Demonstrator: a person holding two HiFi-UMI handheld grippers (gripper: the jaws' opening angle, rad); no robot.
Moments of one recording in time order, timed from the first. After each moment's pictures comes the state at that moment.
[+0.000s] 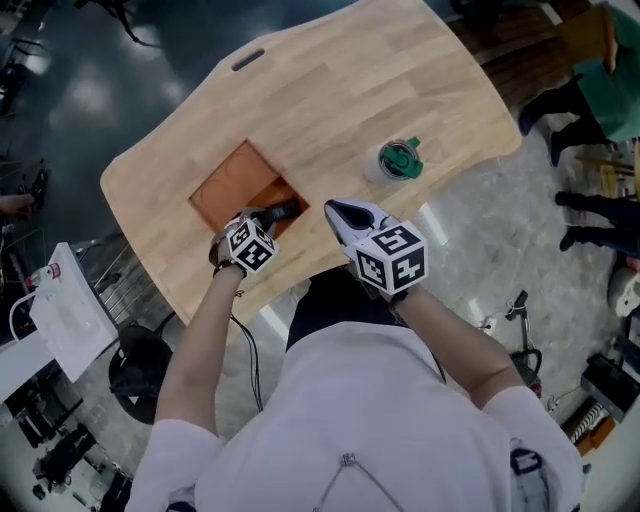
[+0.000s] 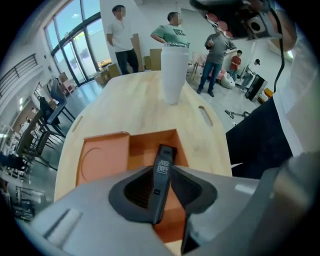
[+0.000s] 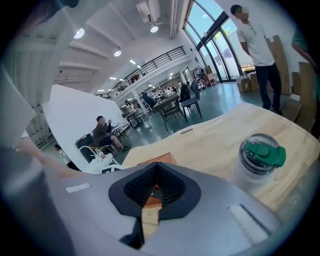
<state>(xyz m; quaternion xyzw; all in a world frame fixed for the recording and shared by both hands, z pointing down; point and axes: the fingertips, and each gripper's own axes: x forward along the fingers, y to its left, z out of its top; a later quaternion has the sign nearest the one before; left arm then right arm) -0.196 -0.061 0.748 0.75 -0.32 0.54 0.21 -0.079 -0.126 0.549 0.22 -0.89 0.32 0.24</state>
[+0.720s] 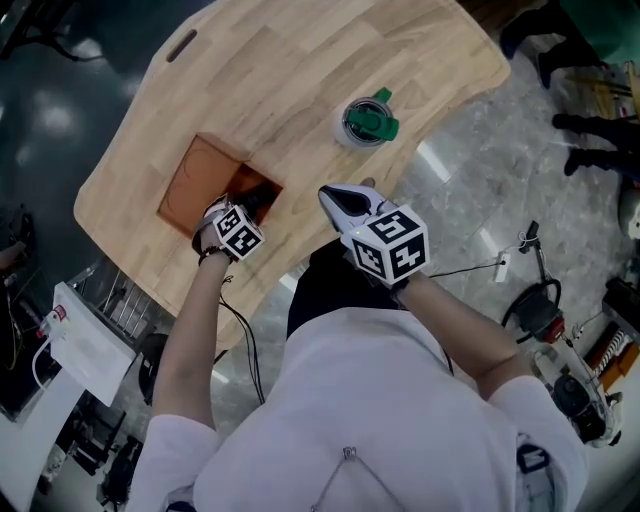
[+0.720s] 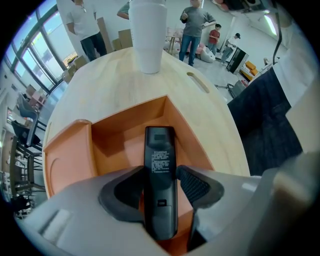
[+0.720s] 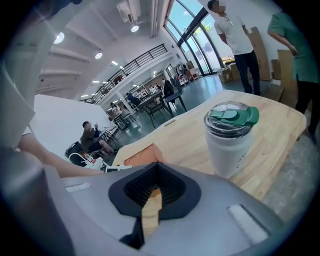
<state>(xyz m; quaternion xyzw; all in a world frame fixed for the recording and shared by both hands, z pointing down) -0.191 -0.057 0.830 0.73 -0.19 0.64 0.18 -0.027 -0.130 0.609 0.27 -0.85 0.38 0.25</state>
